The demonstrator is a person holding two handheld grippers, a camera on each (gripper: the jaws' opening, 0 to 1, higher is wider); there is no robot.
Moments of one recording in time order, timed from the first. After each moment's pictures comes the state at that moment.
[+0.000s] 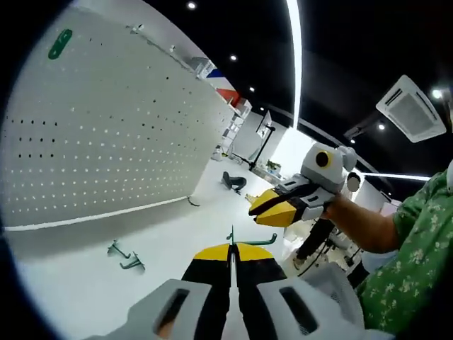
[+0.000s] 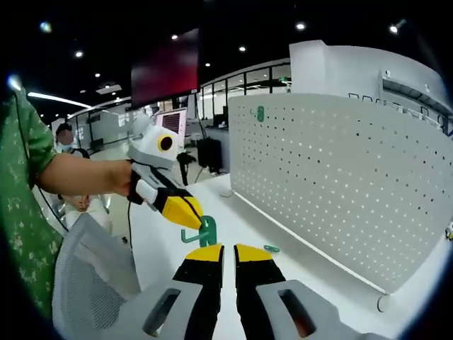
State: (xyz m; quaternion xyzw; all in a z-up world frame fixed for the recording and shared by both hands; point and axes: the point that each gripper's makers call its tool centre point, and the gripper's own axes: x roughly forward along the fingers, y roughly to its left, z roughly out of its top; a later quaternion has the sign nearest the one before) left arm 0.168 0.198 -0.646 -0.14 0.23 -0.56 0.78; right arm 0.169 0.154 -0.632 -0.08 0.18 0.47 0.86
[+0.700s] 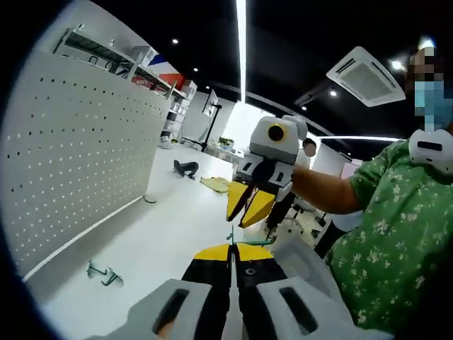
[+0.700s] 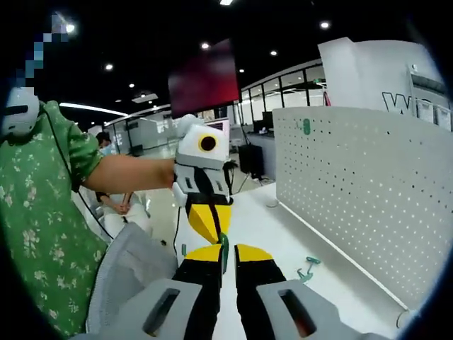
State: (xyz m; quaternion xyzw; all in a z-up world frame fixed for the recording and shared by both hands) left arm 0.121 0.191 -0.613 -0.06 0.22 -0.68 0.70; right arm 0.120 0.186 -0.599 -0.06 0.17 0.58 0.80
